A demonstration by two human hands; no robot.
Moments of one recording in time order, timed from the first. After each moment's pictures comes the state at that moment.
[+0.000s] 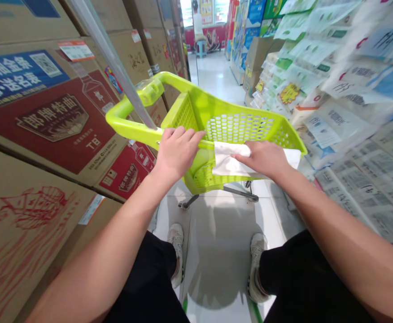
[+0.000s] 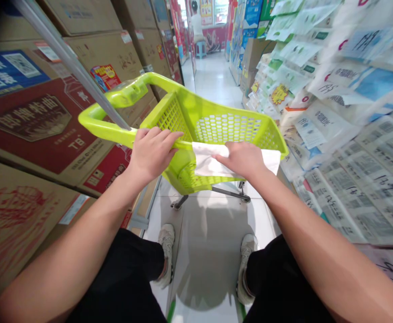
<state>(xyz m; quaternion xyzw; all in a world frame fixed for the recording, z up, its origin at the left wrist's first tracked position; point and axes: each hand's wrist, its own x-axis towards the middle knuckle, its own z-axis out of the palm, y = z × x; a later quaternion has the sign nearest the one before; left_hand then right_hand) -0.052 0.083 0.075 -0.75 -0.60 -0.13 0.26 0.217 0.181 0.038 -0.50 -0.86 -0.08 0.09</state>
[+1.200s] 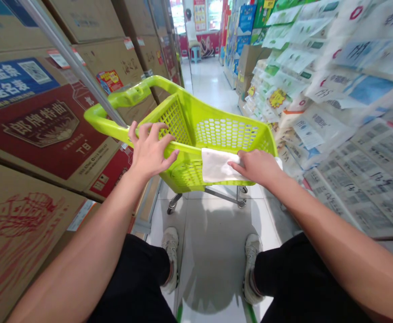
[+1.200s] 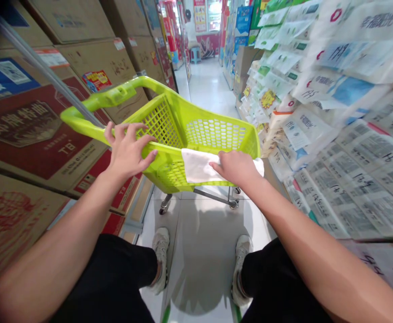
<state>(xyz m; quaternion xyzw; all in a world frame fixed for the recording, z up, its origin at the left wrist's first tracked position) -0.108 0.089 0.058 -0.72 -0.62 -0.25 0.19 0.232 0.160 0.057 -0.49 -0.87 -0.06 -0.03</state>
